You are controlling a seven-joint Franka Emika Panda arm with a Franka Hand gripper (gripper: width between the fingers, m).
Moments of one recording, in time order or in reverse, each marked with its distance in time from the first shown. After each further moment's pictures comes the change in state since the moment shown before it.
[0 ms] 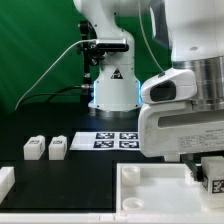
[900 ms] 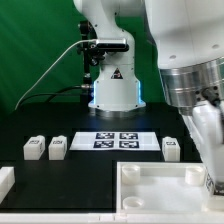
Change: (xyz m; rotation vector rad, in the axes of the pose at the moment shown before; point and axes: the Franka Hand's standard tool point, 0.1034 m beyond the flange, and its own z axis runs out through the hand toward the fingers) arm 0.000 0.005 0.002 0.019 -0.112 1.435
